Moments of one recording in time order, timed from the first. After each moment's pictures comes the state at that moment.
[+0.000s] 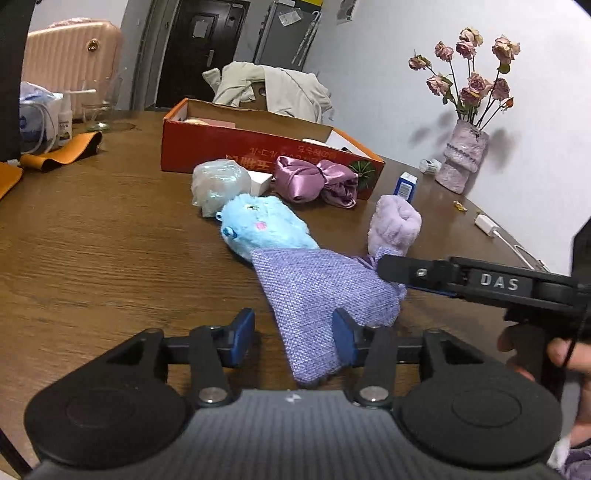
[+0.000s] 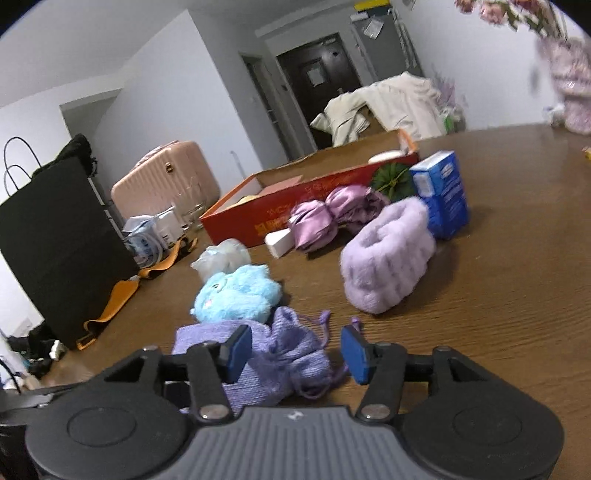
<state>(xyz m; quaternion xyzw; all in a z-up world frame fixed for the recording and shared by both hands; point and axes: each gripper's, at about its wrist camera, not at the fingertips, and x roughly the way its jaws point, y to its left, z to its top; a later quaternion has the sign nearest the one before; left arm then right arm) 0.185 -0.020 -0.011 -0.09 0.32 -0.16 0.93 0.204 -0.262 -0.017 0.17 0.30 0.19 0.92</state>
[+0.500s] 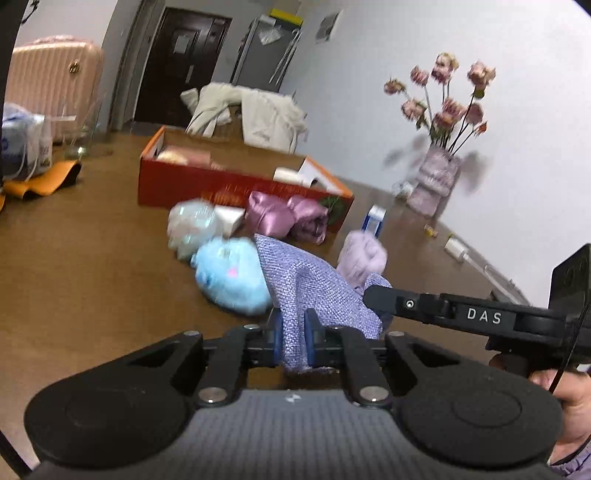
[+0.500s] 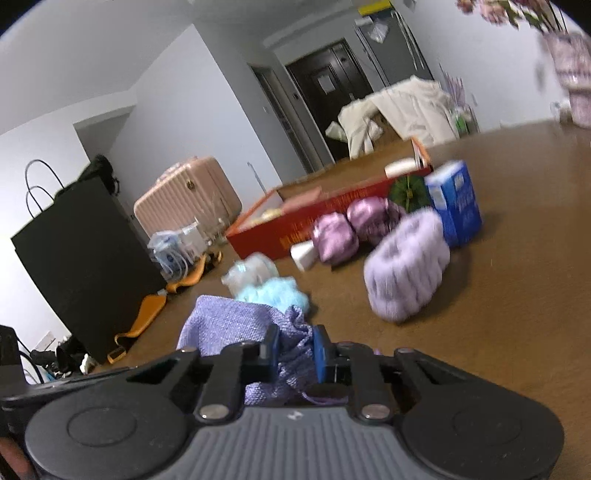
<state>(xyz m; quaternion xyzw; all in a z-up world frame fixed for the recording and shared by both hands) 0.185 -0.018 0.023 -0.10 0.28 -0.20 0.93 0.188 -0.267 0.004 0.19 0.27 0.21 0.92</state>
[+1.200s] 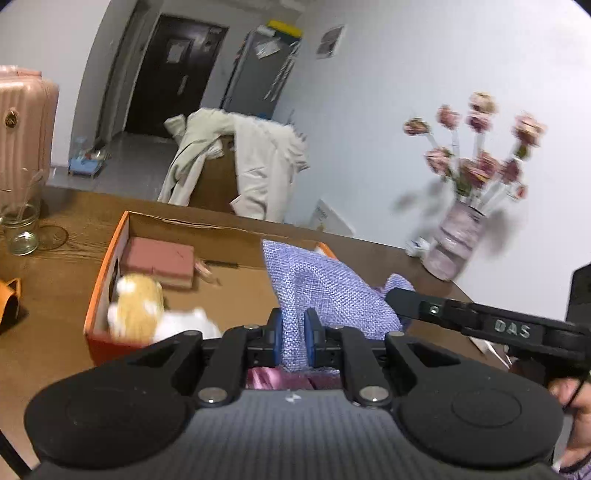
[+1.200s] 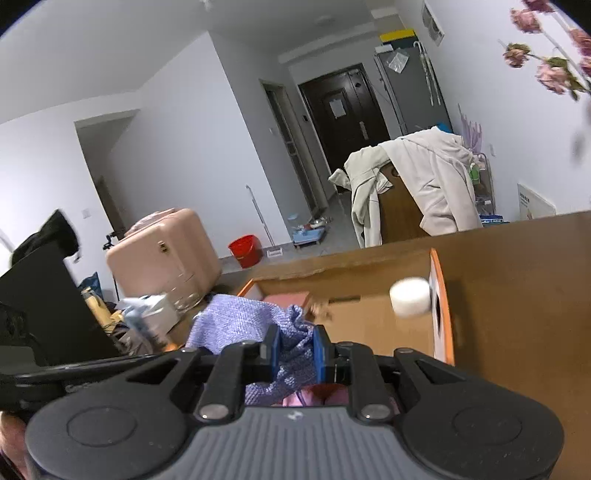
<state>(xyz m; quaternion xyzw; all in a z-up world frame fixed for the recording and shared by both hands) 0.411 -0.027 0.095 -0.12 0.28 -0.21 0.93 0.382 -0.277 0.101 0.14 0.24 0.21 0.94</state>
